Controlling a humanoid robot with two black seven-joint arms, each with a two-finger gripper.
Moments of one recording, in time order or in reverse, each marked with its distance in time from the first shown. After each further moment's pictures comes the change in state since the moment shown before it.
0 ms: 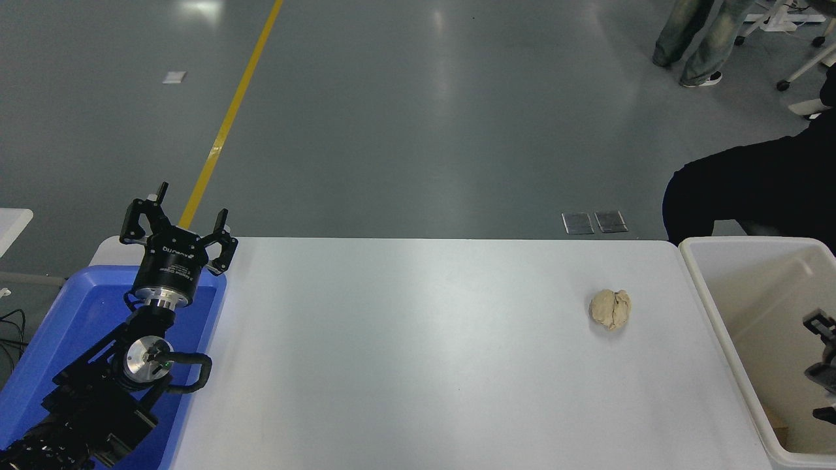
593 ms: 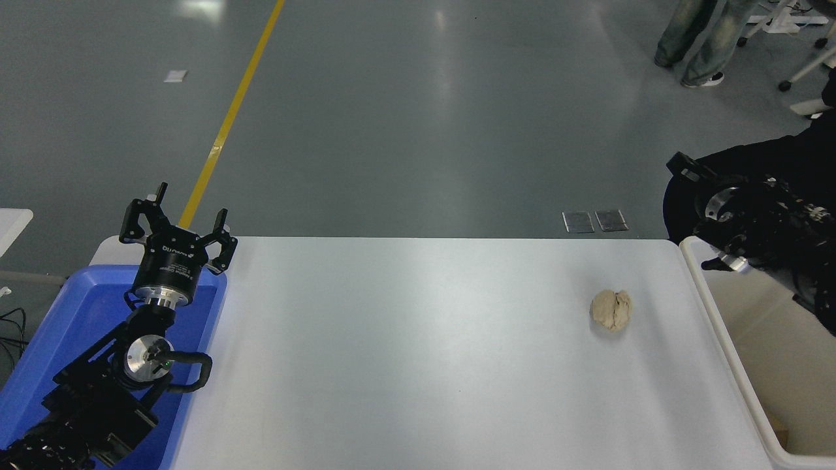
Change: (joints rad) left arm -0.001 0.000 0.001 0.000 0.000 0.000 0.002; right arm 0.445 0.282 -0.200 0.163 -0.047 0.155 -0.002
